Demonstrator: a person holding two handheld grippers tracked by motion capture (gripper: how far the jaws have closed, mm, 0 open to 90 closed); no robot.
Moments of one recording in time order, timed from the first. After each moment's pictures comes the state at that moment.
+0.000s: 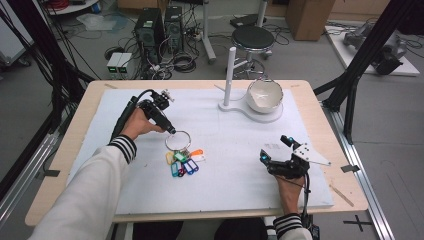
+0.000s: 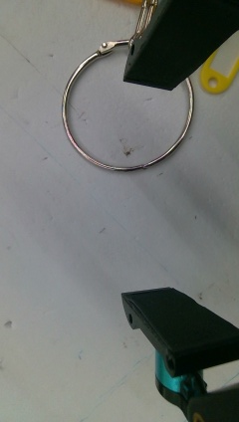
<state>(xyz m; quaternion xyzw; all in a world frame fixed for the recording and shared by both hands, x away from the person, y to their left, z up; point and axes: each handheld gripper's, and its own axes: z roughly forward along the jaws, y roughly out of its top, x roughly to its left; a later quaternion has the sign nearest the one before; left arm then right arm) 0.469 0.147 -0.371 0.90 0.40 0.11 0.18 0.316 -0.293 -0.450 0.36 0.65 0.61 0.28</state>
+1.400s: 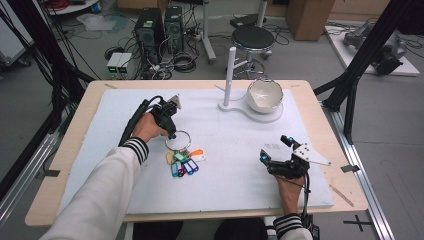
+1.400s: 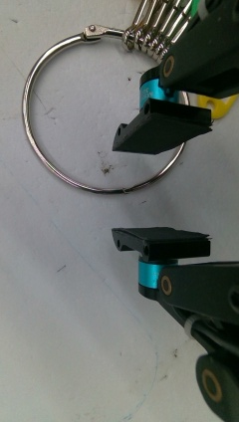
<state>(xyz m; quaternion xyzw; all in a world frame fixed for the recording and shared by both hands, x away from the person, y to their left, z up) 0.476 0.121 -0.394 0.89 0.45 0.04 0.07 0.316 -0.293 -0.450 0.36 0.65 0.61 0.28</state>
